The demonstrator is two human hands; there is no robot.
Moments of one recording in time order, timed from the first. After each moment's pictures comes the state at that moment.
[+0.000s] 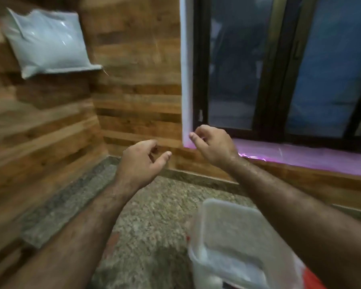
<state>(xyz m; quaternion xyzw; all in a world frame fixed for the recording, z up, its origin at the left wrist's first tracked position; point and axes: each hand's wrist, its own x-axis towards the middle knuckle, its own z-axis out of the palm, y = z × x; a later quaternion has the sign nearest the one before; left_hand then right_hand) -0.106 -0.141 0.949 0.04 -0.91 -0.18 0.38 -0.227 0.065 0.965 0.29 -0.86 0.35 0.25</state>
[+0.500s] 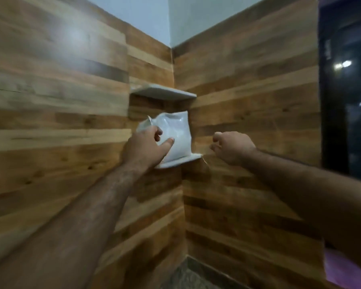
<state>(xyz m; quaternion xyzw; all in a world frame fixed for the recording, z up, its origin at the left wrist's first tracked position) -0.176 -0.459 1.168 0.16 -0.84 -0.13 0.50 -0.354 -0.265 1.168 0.36 -0.87 0.13 0.32</state>
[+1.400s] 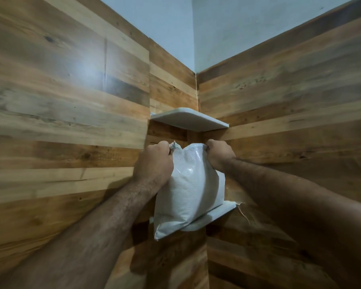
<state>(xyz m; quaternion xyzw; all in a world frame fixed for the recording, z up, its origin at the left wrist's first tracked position) -0.288 -0.620 1.236 0.18 -0.80 -0.03 0.57 -0.501 -0.520 1.272 0.33 -0.82 0.32 0.34</state>
